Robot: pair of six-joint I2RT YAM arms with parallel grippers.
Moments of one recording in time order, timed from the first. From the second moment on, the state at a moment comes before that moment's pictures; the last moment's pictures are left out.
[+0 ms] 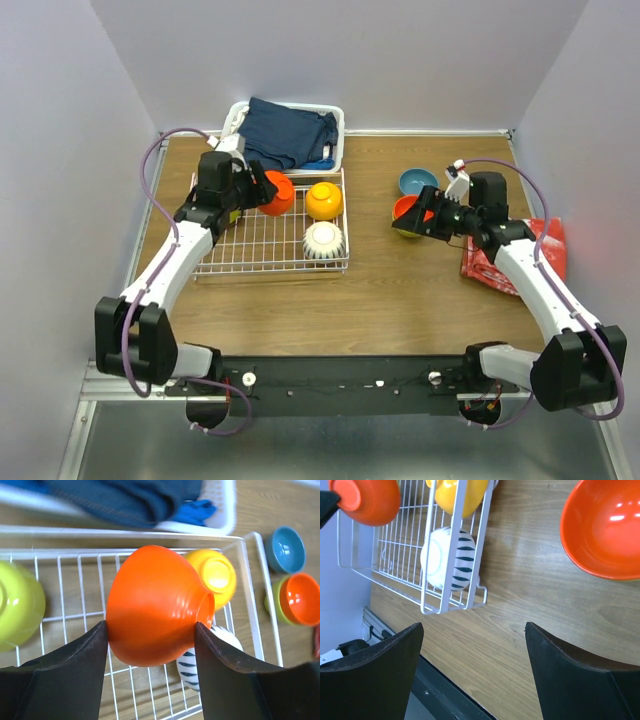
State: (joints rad) left arm -0.17 1.36 1.04 -0.18 0.18 -0.44; right arm 0.15 1.19 0.91 -0.38 -0.57 0.45
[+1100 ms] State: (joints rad) left arm -1.33 1.41 0.87 0.25 -0.74 0.84; right arm 0.15 1.44 1.45 -1.01 -0.45 0.38
